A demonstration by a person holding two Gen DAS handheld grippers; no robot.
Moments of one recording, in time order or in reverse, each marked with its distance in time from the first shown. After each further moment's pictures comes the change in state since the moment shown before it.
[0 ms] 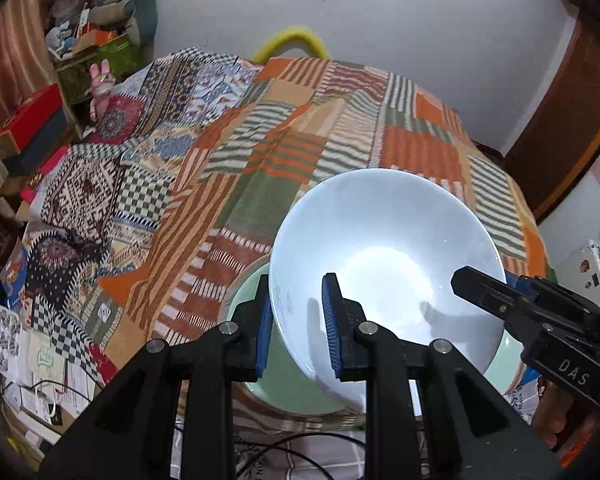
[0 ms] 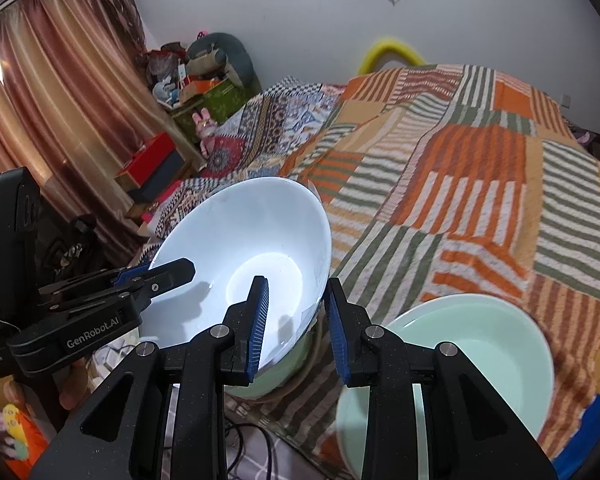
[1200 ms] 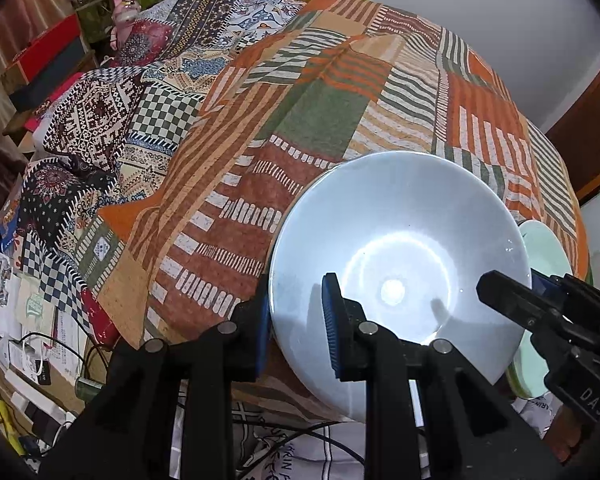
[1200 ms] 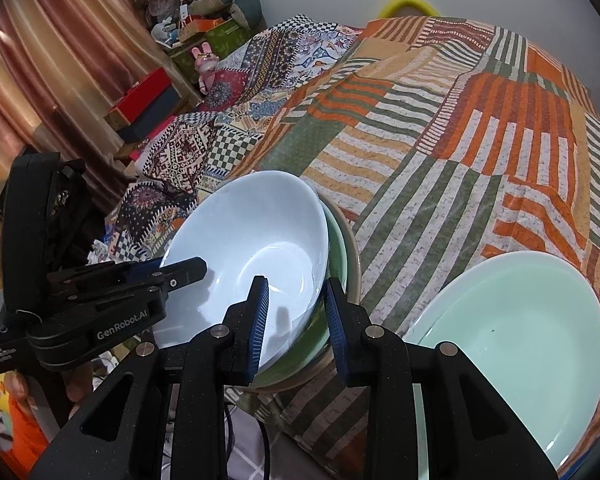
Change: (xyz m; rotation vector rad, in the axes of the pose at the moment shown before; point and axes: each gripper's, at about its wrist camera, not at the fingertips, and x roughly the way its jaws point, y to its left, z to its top) left arm 0.066 0.048 -0.042 -0.094 0.175 0.066; right arm 0.064 0.020 -0.026 -0.062 0.179 -0.026
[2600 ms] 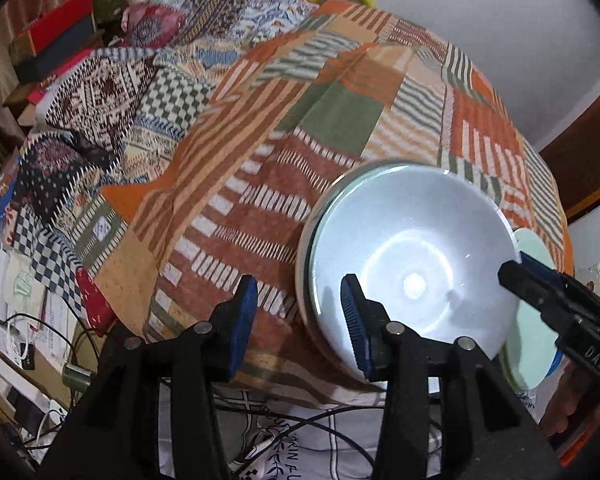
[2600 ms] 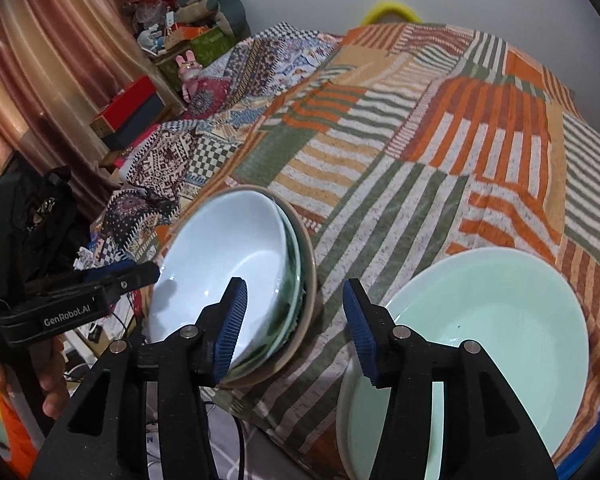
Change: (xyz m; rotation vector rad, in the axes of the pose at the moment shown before) left arm -0.005 0.028 -0.013 -0.078 0.004 -0.069; right arm -0.008 -0.017 -0.006 0.031 -0.020 -0.059
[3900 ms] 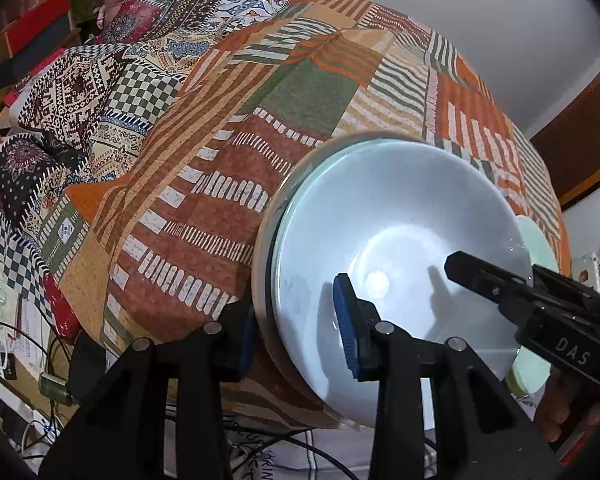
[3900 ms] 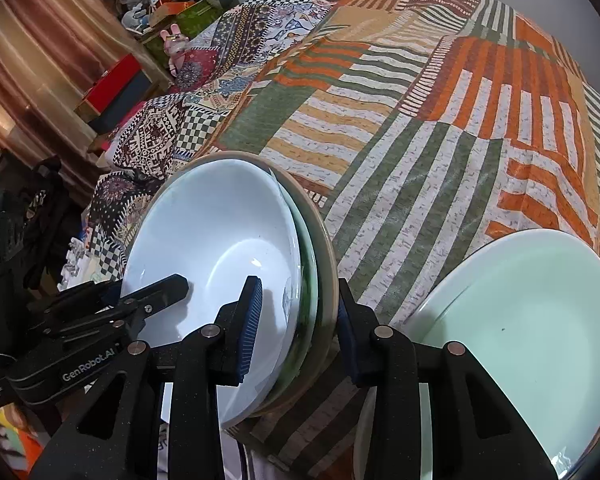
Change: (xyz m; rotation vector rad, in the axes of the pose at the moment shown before) left arm 0.026 -0.019 -0.002 0.024 0.006 -0.054; right arm 0.036 0.002 0.004 0.032 0.103 0.002
